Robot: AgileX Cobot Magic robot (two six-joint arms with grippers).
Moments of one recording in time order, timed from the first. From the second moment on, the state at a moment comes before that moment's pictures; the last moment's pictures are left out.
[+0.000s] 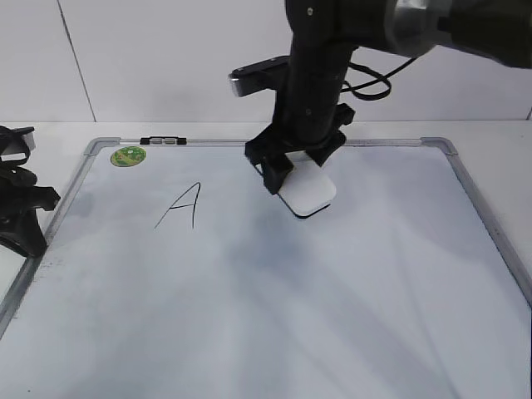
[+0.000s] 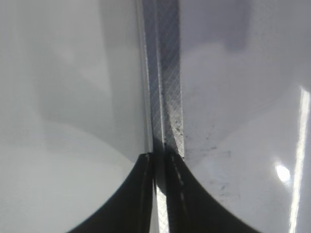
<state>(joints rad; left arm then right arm) -0.01 1.92 -1.18 -0.30 0.87 0.24 0.54 2.23 -2.01 0.01 1.23 -0.13</state>
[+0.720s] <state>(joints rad) -0.01 1.92 -1.18 -0.30 0.87 0.24 0.18 2.23 -2.01 -0.02 1.23 -0.11</state>
